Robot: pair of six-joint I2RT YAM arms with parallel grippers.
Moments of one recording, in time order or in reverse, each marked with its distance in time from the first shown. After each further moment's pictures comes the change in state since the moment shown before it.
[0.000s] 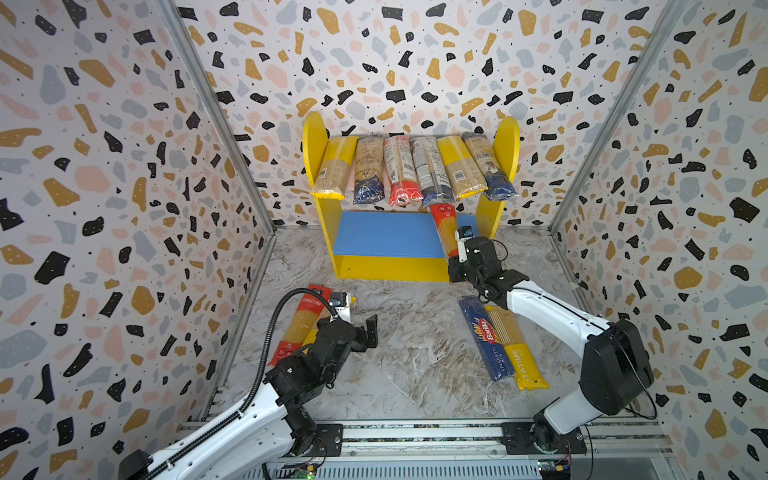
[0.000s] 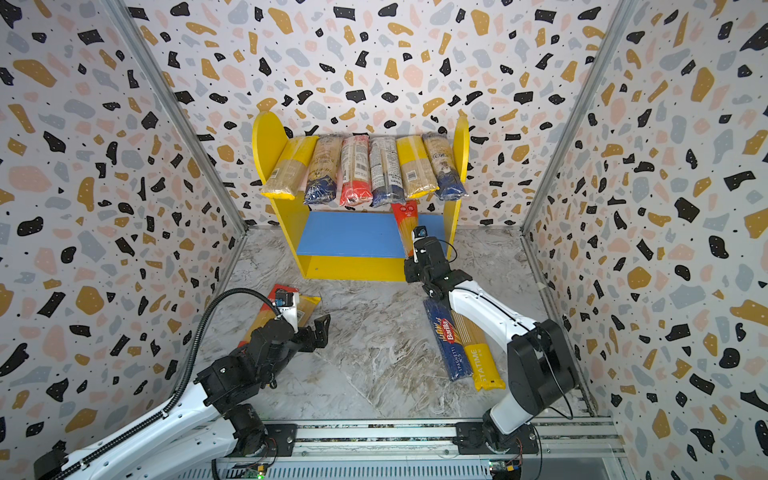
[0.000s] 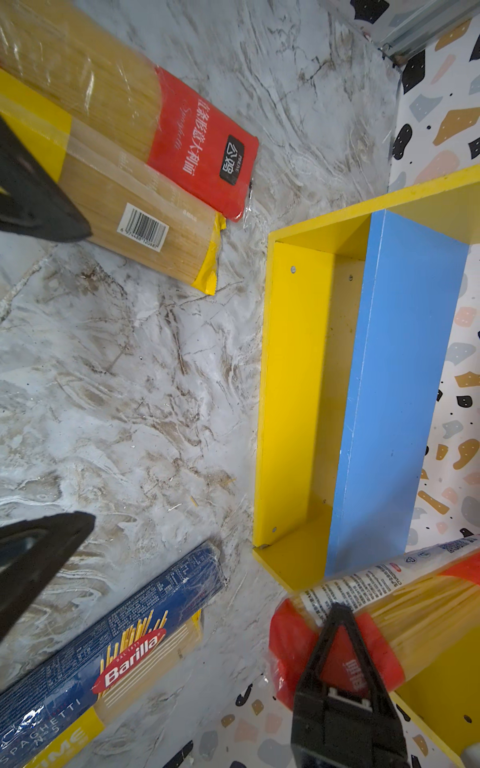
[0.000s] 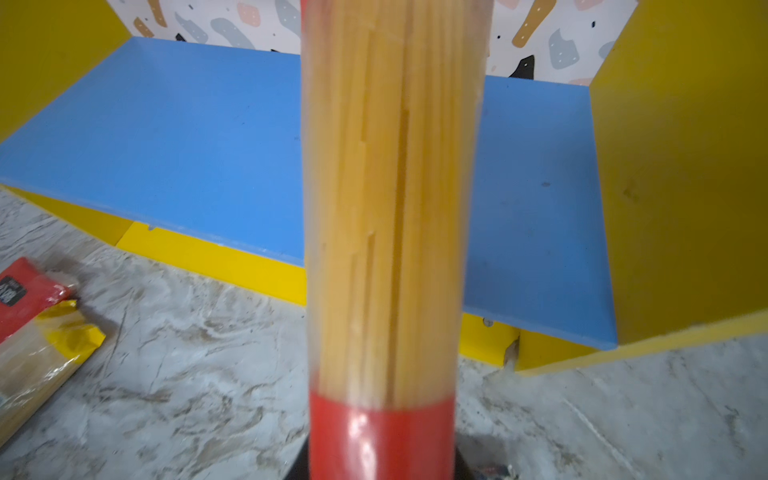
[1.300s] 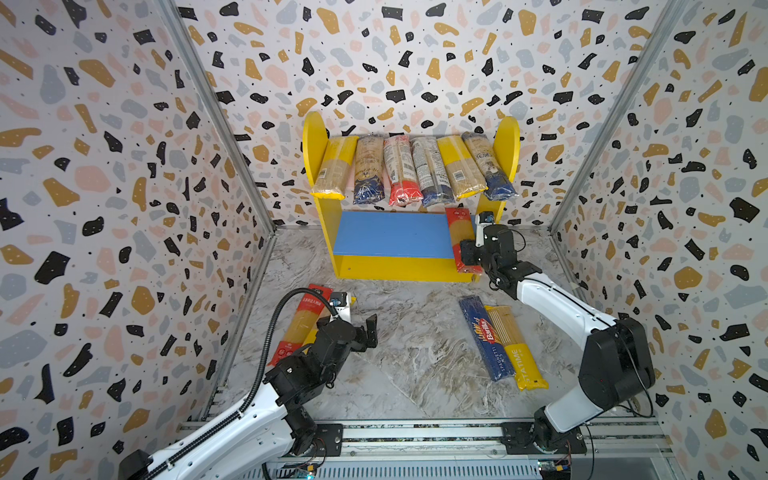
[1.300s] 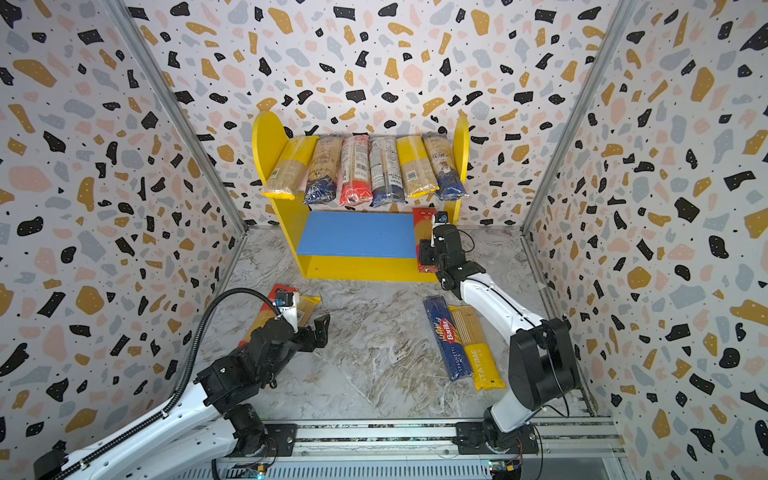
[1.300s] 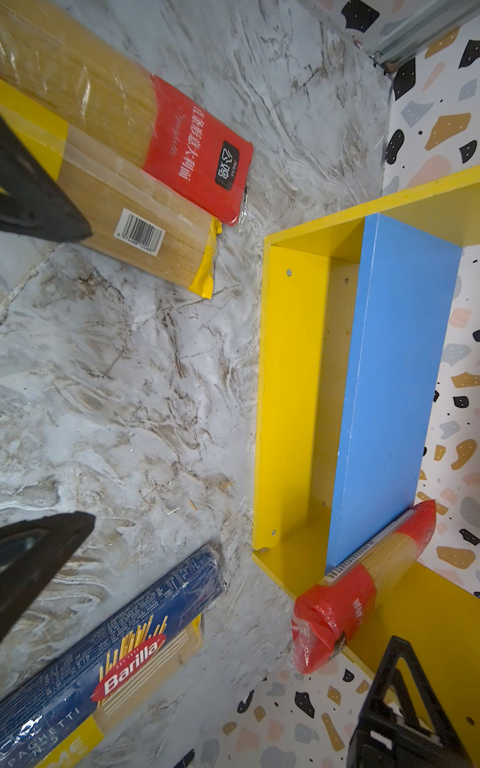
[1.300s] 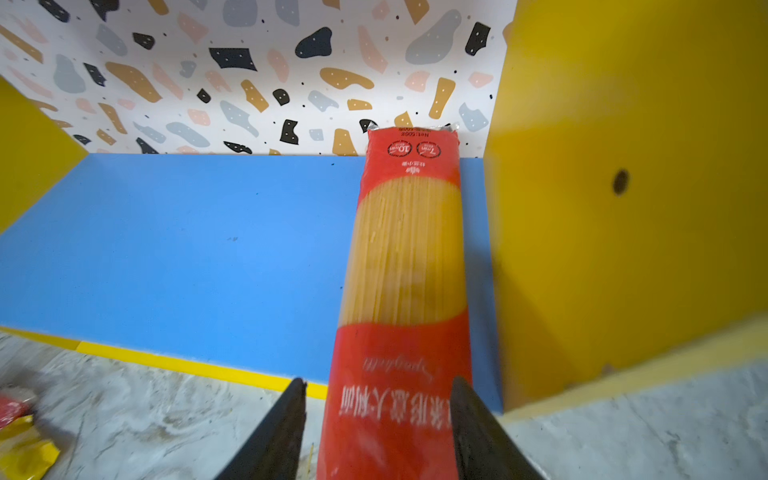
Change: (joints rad) left arm 0.000 -0.005 0.000 0.003 -0.003 0.009; right arm -0.106 -0.058 -0.024 0.076 -0.023 0.042
